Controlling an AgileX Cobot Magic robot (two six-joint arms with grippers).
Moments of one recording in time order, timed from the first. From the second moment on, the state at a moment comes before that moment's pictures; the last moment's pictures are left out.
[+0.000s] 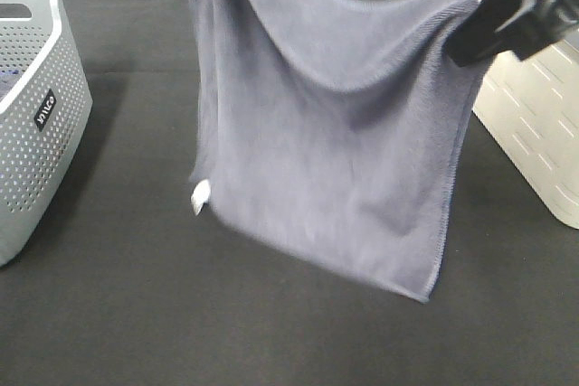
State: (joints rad) left arm -0.55 1.70 -1.73 0.09 0.82 0.44; right arm 0.33 1.32 -1.17 0.31 0.92 -0.74
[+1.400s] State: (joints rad) left arm -0.35 2.01 -1.73 0.33 0.13 0.12; right arm 0.22 2.10 -1.90 0.13 0.39 -0.73
